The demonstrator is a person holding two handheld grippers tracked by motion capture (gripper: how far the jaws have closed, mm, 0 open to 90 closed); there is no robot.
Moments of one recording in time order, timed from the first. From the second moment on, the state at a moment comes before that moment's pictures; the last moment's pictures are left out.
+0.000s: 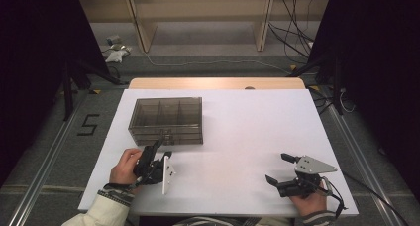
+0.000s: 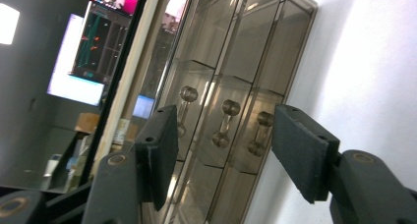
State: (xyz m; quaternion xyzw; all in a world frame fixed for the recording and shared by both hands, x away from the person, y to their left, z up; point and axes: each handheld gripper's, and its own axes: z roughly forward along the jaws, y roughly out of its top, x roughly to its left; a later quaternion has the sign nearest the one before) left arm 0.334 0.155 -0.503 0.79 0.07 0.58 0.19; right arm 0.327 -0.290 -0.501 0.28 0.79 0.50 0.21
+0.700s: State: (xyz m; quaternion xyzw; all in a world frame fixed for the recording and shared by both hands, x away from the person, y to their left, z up) left arm 0.341 0.143 -0.519 0.77 0.05 0.63 0.09; right arm 0.327 -0.288 -0.502 0.28 0.80 0.49 0.21
